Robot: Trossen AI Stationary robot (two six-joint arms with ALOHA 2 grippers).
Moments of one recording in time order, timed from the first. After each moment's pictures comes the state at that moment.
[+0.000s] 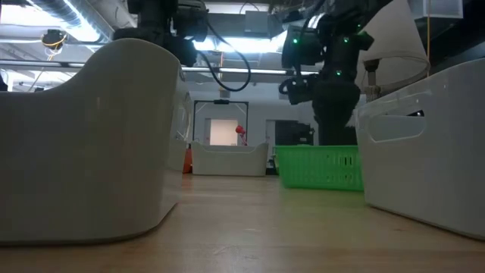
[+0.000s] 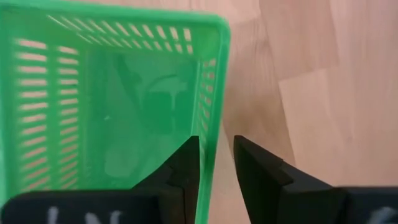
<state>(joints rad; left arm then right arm) 0.39 1.53 1.28 -1.14 0.14 0.35 -0.19 1.70 1.11 -0.76 -0.02 0.11</state>
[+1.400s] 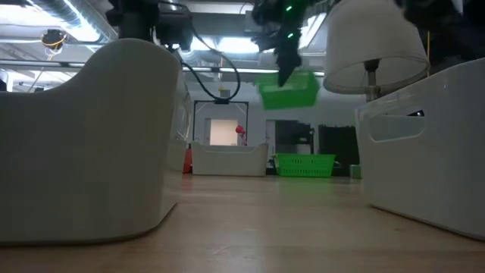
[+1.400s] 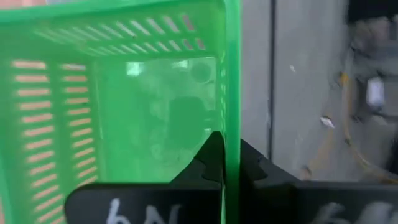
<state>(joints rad) 0.34 1.40 1.02 -0.96 0.09 0.21 -0.51 2.13 2.36 -1.36 0.39 -0.57</state>
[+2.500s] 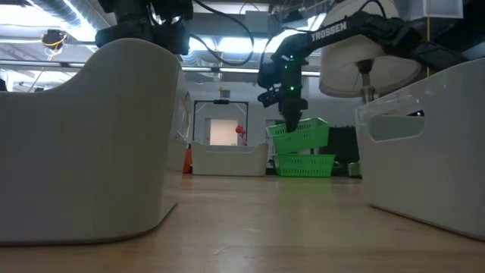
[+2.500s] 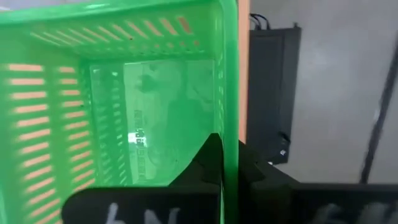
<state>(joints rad) 0.21 1.34 1.02 -0.80 0.09 0.22 -0.74 2.36 2.33 -1.41 0.09 -0.69</state>
